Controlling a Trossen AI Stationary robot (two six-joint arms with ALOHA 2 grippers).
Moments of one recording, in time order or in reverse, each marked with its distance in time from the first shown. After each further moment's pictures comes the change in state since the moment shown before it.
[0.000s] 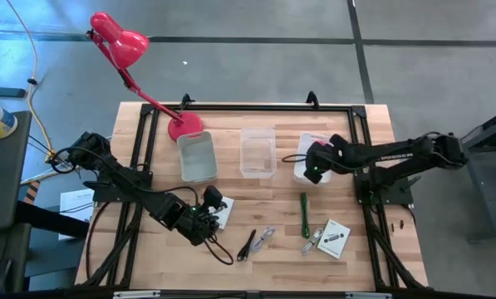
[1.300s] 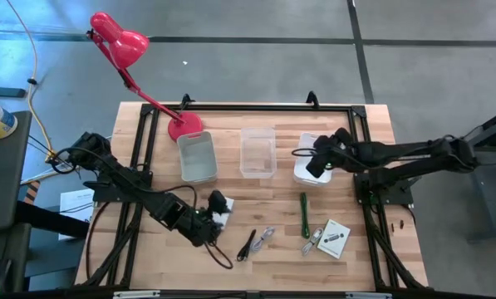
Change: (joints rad) left arm 0.000 0.005 0.000 0.158 0.100 0.089; right arm 0.035 -0.199 0.002 0.066 0.088 -0.050
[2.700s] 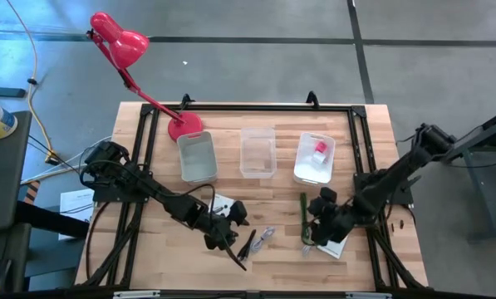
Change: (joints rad) left arm 0.100 0.199 0.021 0.295 0.220 0.282; right arm 0.765 0.317 0.000 0.254 -0.143 0.539
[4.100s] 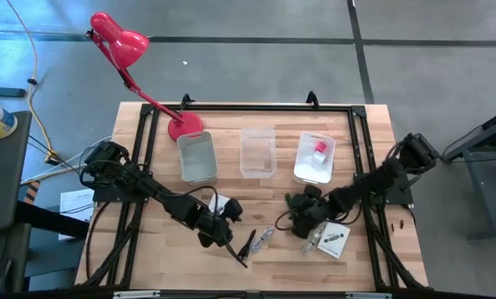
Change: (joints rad) left arm -0.002 0.000 -0.001 -0.172 -0.008 -0.120; right arm -0.239 0.250 0.000 0.225 -0.145 -0.157
